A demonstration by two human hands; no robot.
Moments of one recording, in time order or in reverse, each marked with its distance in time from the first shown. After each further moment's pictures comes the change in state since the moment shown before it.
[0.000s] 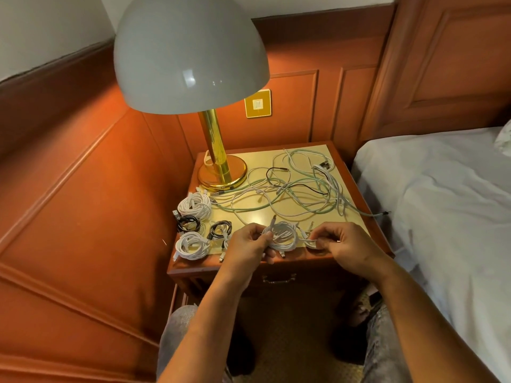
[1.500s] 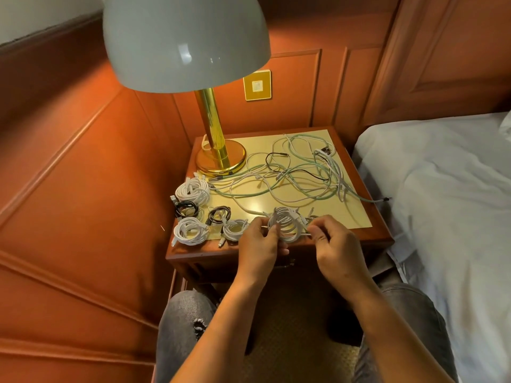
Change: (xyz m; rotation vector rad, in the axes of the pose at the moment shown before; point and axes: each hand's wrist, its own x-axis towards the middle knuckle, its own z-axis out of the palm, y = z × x) left_hand -0.006 -0.029 0.026 0.071 0.154 0.092; right_hand -0.021 0.003 0.055 0.005 0.385 -0.143
